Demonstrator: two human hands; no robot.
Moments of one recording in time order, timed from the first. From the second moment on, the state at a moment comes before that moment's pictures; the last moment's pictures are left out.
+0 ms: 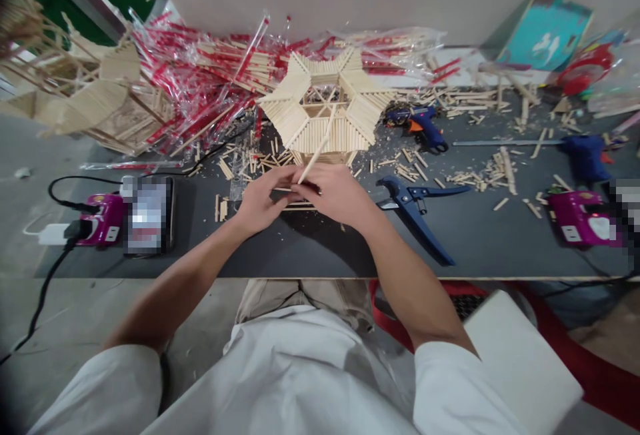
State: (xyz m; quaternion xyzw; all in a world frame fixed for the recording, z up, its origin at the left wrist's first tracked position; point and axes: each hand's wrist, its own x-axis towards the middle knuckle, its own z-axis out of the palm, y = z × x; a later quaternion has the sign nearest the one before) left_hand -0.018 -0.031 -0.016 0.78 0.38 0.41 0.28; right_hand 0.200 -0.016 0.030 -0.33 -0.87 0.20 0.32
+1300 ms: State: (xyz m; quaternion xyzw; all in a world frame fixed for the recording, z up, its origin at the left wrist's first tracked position) left_hand -0.030 -0.024 -0.024 0.76 0.46 0.34 0.31; right_hand 0.191 -0.006 0.000 -0.40 -0.76 0.43 0.29
